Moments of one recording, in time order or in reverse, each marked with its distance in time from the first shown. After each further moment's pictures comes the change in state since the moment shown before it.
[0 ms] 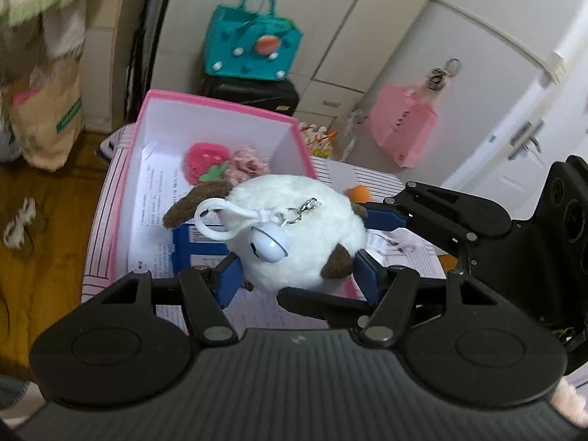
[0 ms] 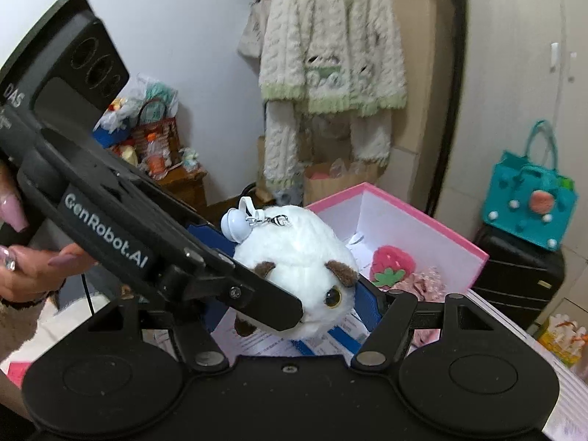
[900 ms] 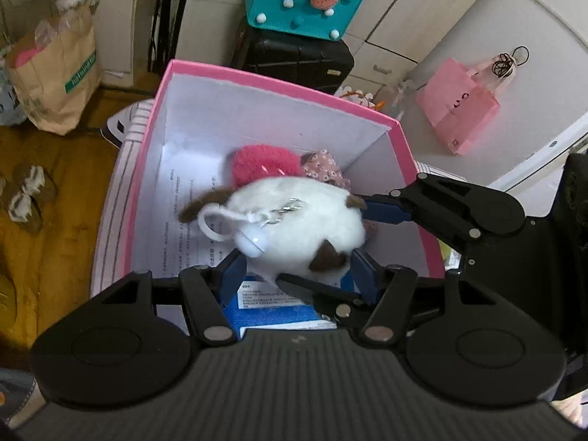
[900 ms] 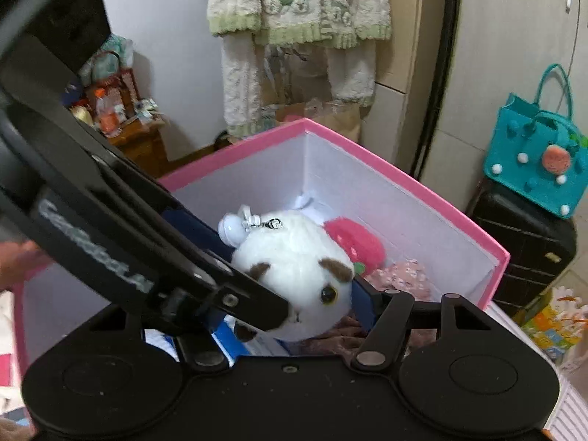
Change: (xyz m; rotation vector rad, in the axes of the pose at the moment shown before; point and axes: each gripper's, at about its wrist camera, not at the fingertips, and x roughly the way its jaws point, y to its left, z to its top) left arm 0.111 0.070 0.060 -0.093 0.170 0.080; right arm 0.117 -0.072 0.007 0.044 0.185 -0.062
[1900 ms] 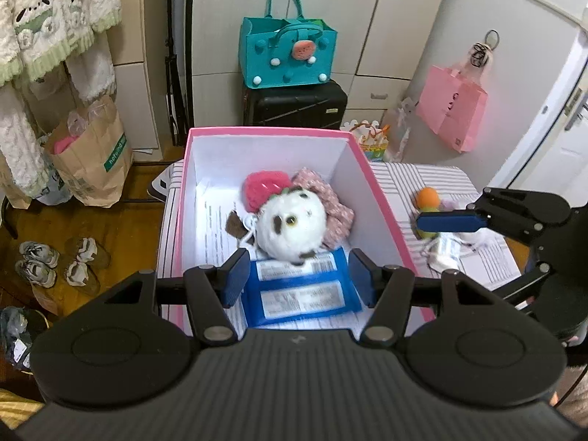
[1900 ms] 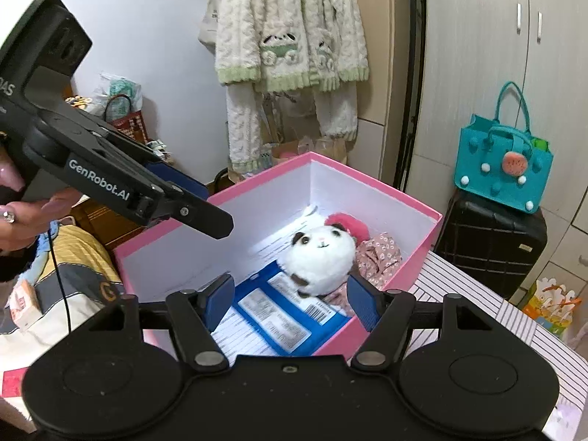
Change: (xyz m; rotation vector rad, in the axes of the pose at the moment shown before) left arm -0.095 -0.055 -0.052 0.214 -0.171 0.153; right arm -0.125 0.029 -0.053 0.057 -0.147 -0.009
